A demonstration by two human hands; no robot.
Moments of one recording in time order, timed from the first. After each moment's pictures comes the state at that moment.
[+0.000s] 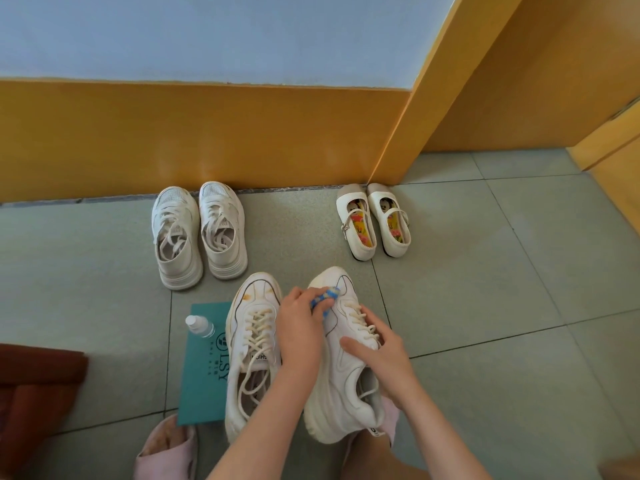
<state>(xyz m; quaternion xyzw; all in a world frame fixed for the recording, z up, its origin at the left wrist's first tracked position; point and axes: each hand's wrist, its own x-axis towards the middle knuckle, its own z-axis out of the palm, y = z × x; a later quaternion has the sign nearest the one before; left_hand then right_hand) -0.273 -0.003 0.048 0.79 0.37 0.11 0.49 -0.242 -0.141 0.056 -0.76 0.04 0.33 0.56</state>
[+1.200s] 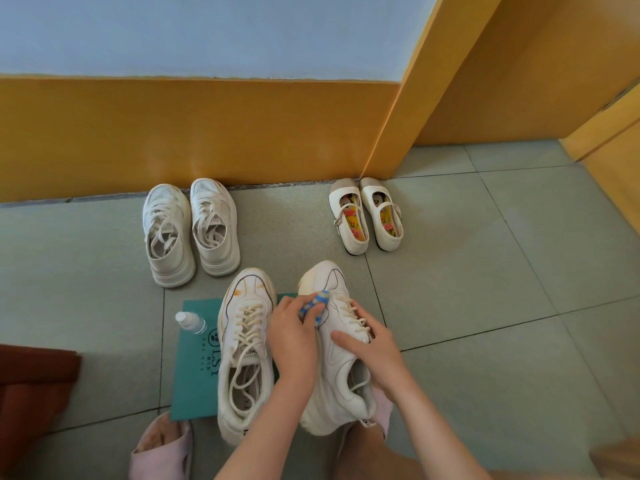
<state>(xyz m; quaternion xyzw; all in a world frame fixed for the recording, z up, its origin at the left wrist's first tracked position) -0.289 -0.022 0.045 0.77 0.41 0.13 0.47 -0.241 -0.145 0.050 -0.74 0.03 0.34 0.58</state>
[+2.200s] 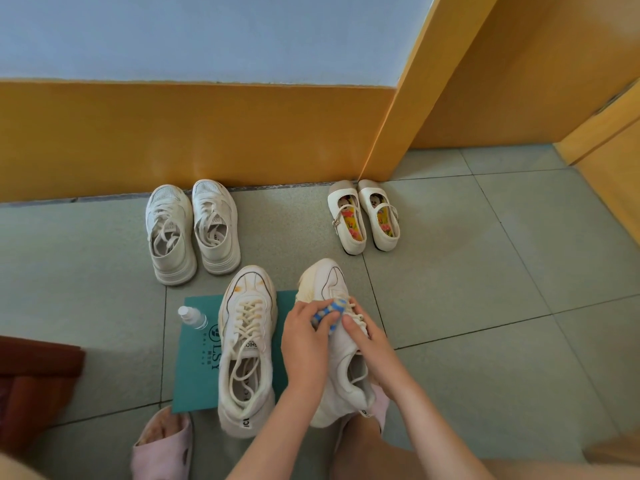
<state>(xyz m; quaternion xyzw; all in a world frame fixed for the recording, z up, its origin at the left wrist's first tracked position) -0.299 -0.044 0.059 0.73 0.37 0.11 0.56 -0.245 -0.150 0.049 -0.73 0.01 0.39 0.57</state>
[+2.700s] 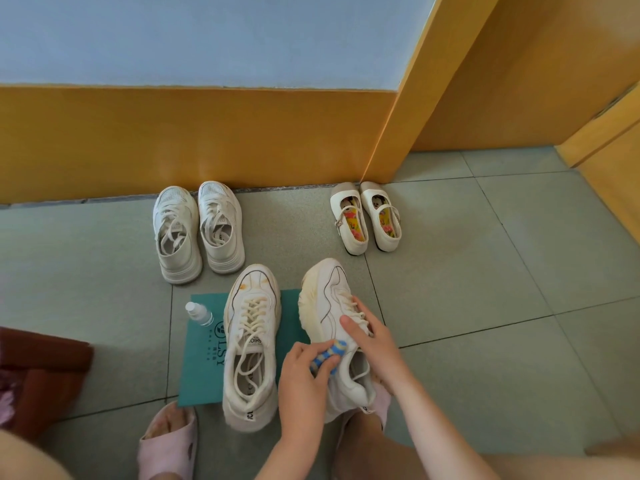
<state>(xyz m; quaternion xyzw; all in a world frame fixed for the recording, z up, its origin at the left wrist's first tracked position) -0.357 -0.067 0.052 0.73 0.37 0.07 0.57 -0.246 -0.151 0.051 -0.74 0.01 0.36 0.57</state>
